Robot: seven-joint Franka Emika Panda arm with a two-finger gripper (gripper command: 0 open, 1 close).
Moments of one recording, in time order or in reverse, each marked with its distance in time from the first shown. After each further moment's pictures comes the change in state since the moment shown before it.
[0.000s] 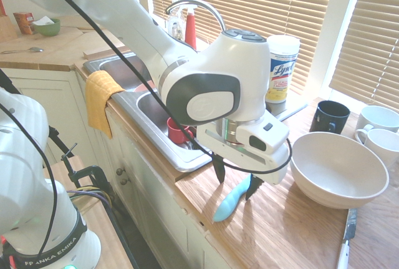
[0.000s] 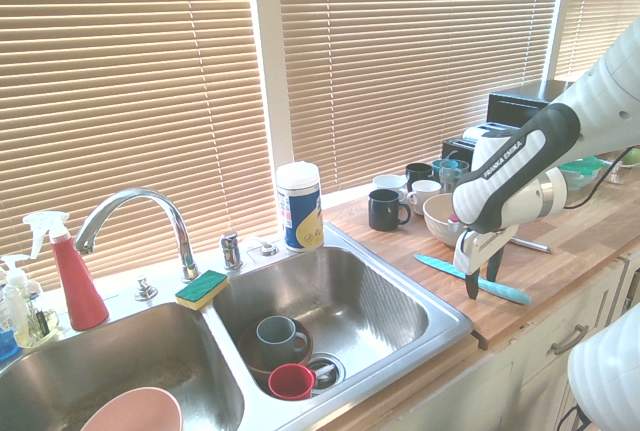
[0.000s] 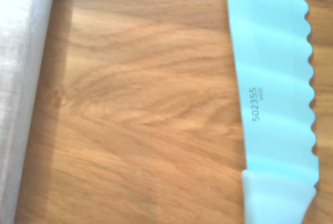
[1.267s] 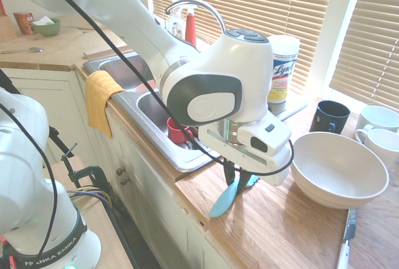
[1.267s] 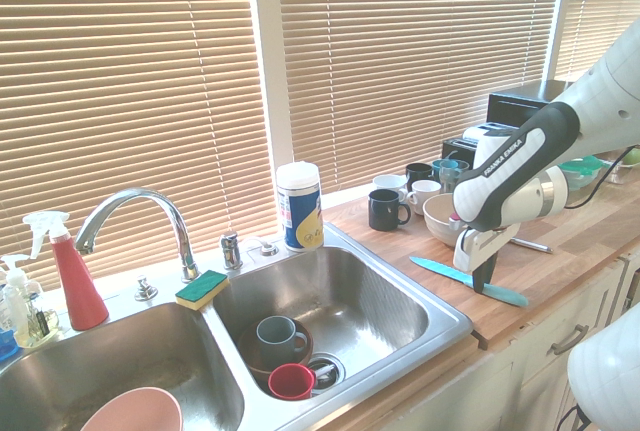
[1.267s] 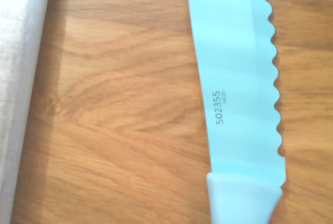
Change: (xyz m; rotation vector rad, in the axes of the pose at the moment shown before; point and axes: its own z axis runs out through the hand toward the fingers) arm 0.003 0.003 -0.004 0.019 0.005 0.028
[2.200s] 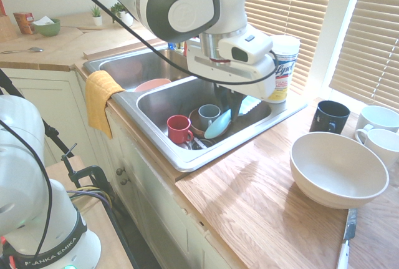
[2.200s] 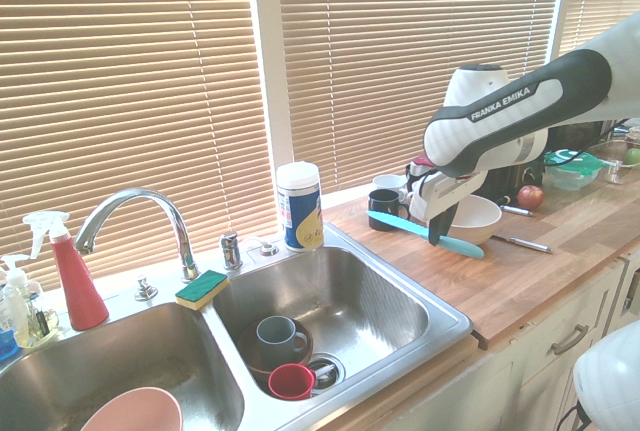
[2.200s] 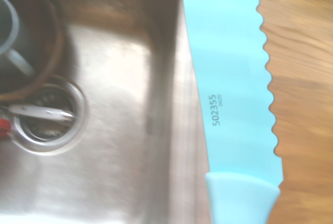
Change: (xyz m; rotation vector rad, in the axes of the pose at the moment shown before) arm -0.035 -0.116 -0.123 0.098 0.118 -0.012
